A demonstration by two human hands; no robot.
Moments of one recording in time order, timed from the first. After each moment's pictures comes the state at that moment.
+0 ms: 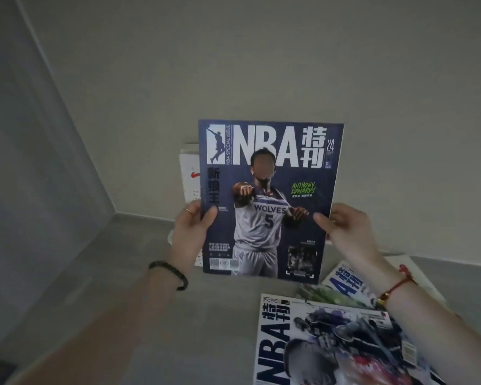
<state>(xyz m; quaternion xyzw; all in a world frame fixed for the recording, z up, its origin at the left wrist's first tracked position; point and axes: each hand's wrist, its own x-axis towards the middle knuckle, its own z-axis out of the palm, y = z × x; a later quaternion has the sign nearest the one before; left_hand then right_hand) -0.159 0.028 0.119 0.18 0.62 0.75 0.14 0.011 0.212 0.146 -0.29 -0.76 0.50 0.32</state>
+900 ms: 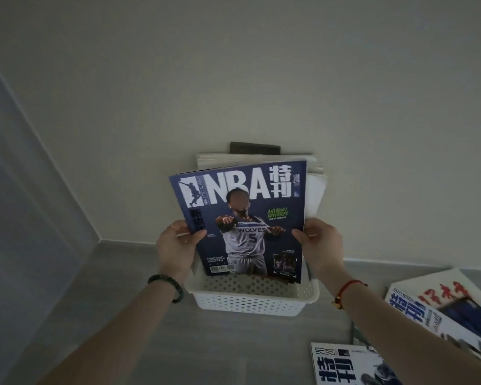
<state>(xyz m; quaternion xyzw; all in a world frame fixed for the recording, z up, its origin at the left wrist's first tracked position) -0.339 0.036 0.034 0.12 0.75 0.64 0.07 -0.165 0.205 0.057 -0.42 -0.76 0.39 0.30</state>
